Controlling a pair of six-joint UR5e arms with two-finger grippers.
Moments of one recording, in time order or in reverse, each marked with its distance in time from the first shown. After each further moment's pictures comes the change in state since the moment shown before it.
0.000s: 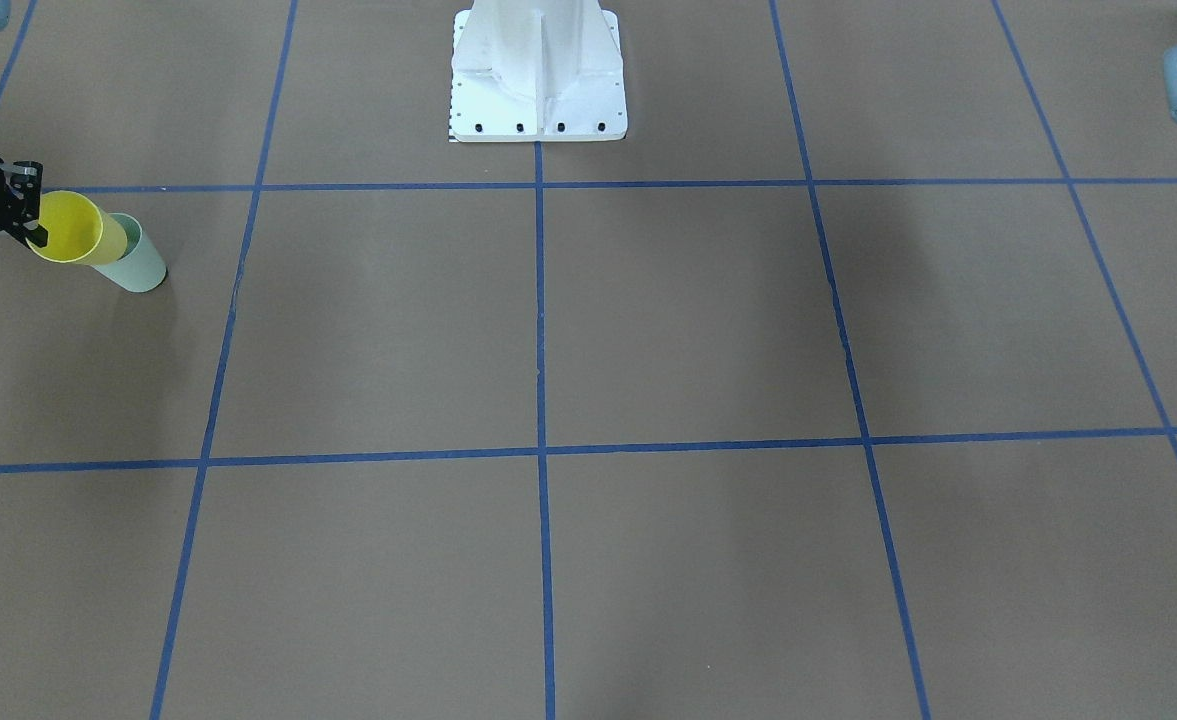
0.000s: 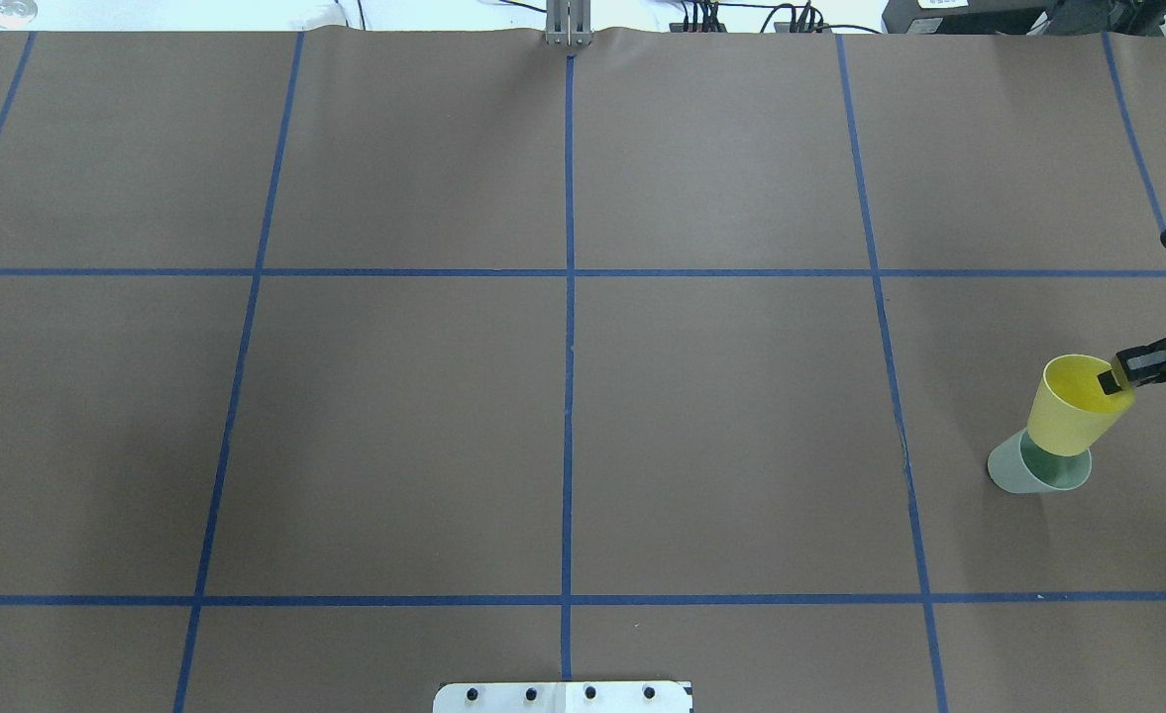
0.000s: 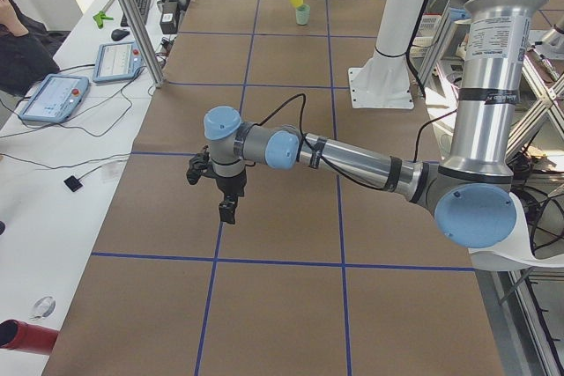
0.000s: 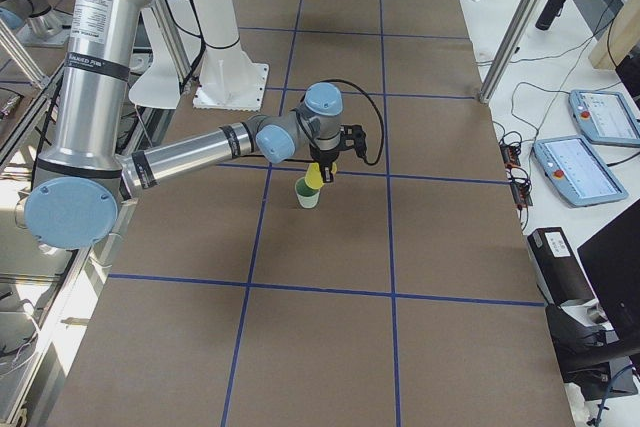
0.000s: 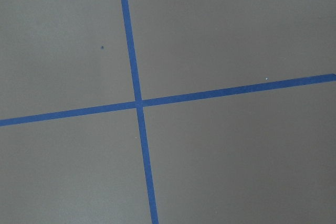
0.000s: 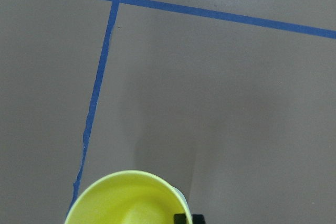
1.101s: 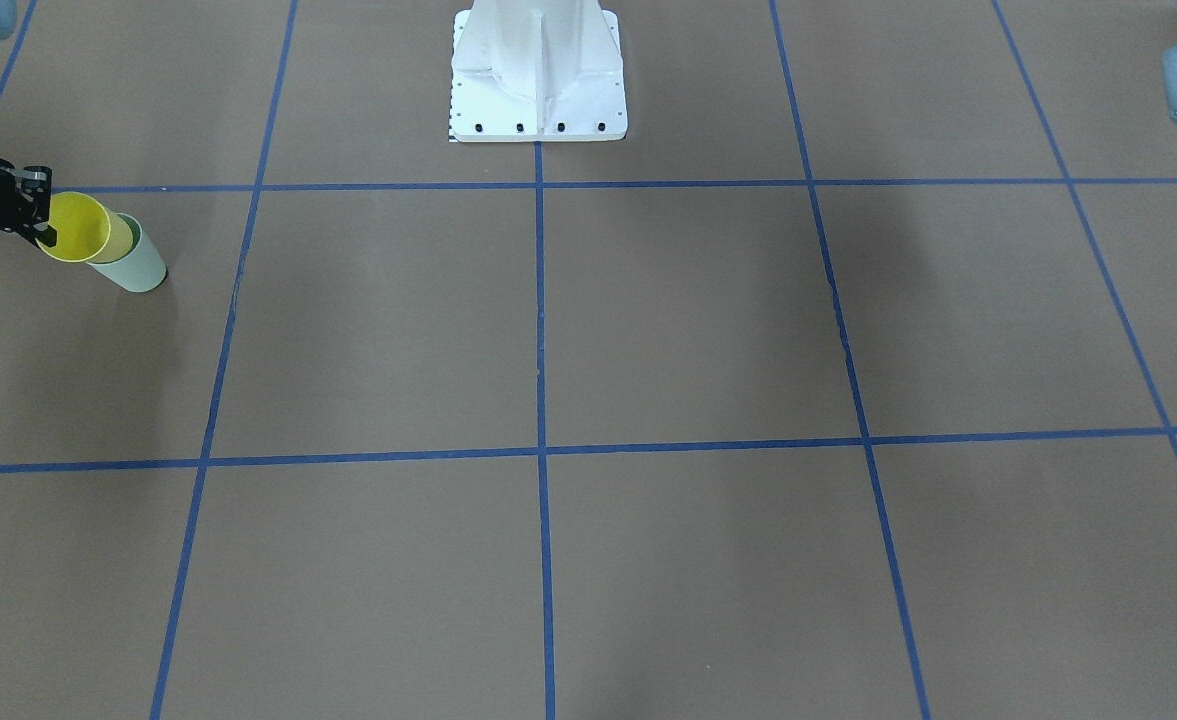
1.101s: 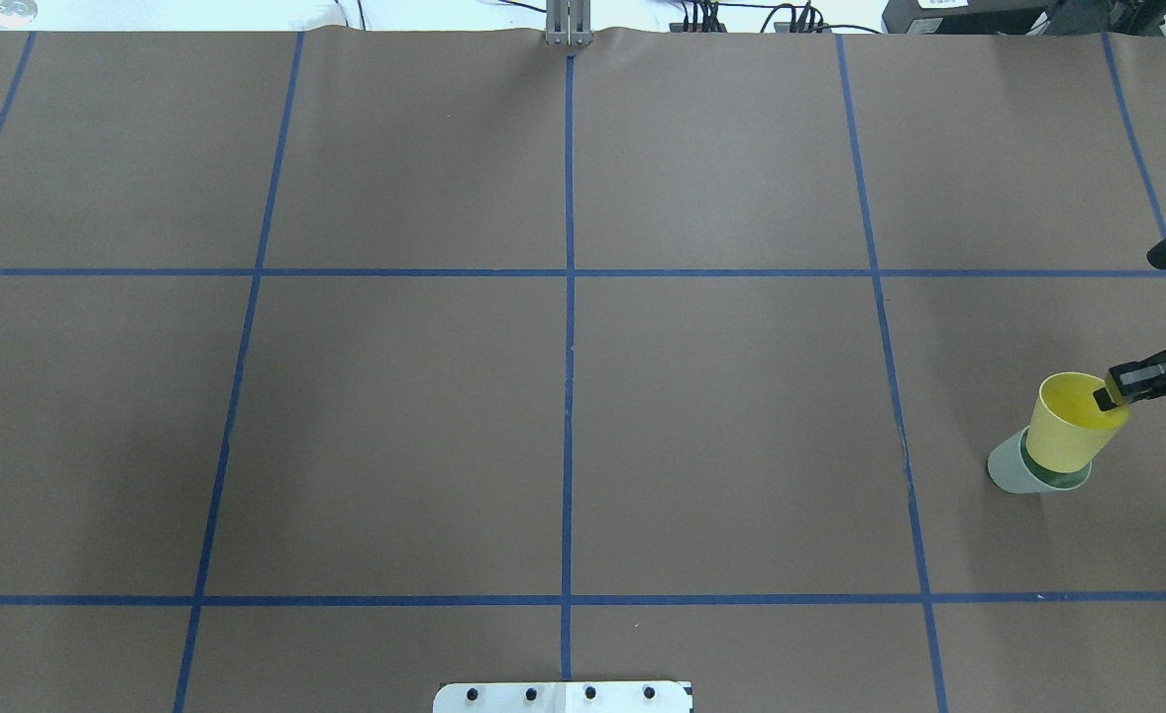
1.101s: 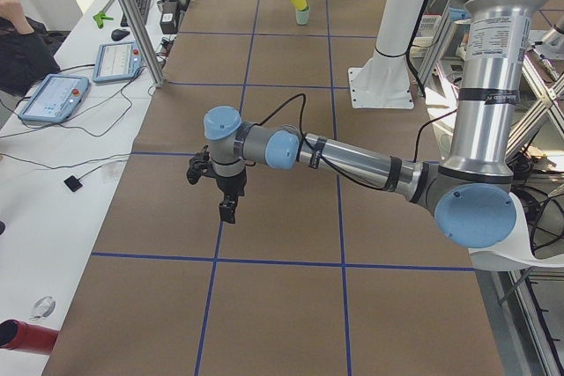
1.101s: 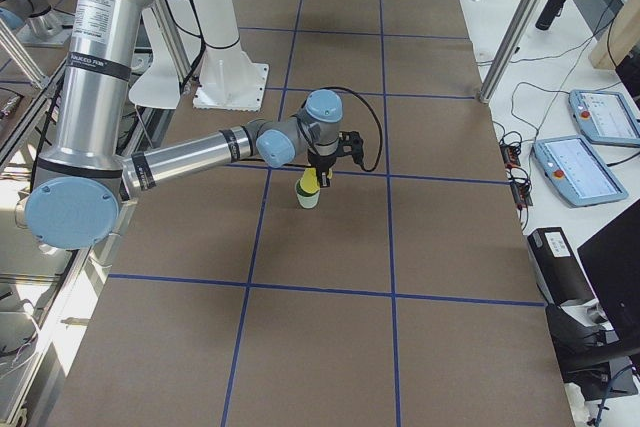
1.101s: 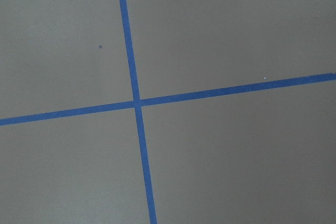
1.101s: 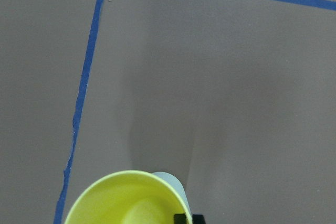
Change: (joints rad) left arm 0.001 -0.002 -0.001 -0.001 -0.003 0.000; right arm -0.019 -0.006 -0.021 0.000 0.018 0.000
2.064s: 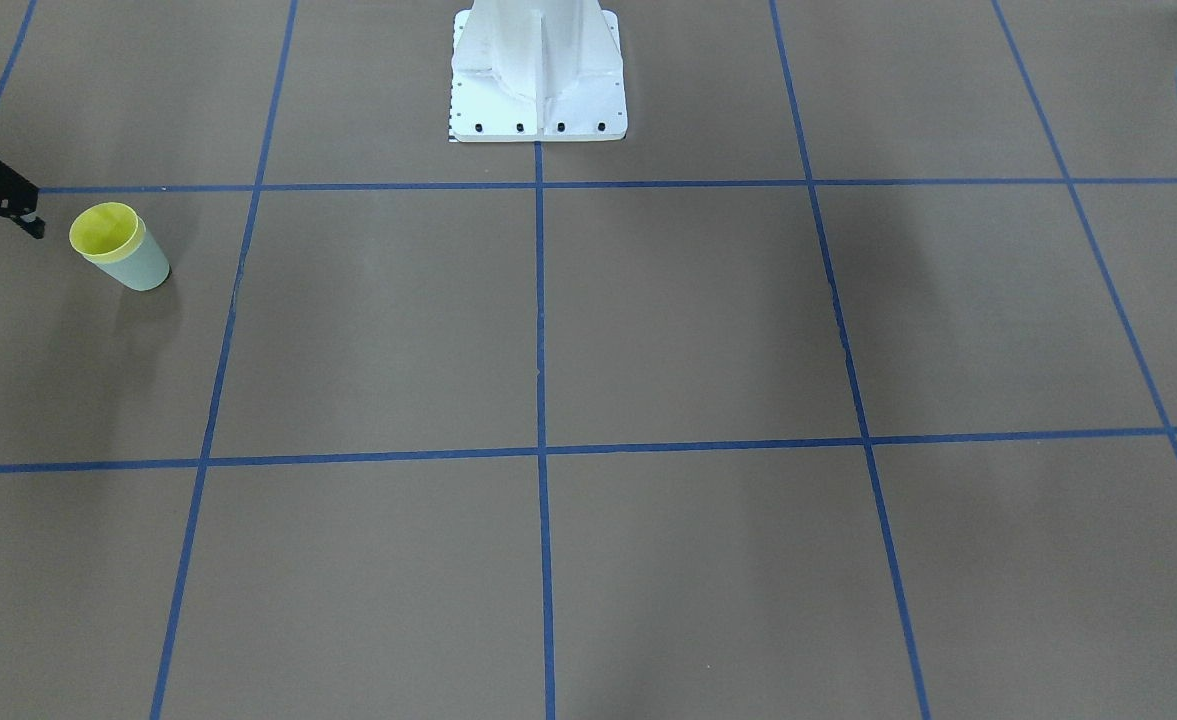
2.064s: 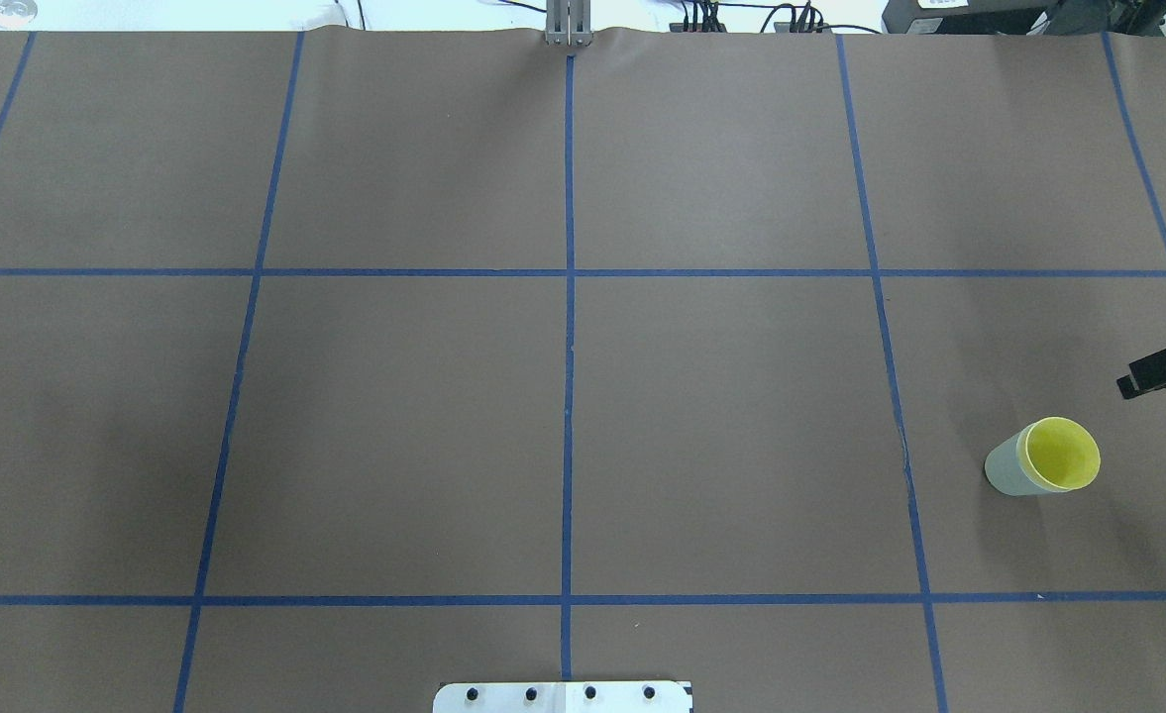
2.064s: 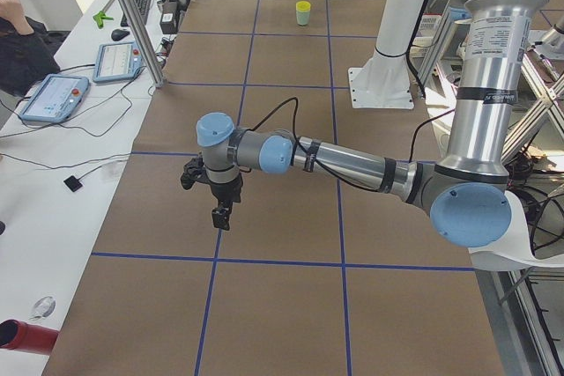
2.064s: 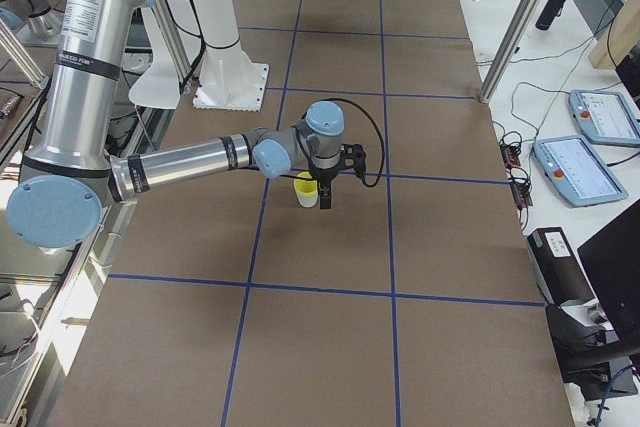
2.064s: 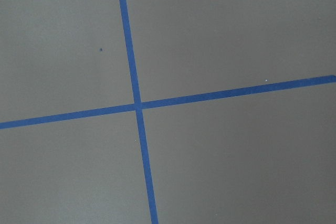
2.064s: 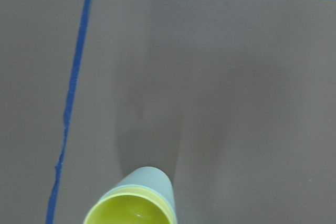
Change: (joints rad) left arm -0.053 -0.035 0.089 -0.001 0.003 0.149; right arm 0.139 -0.024 -0.069 0.002 0.009 -0.104
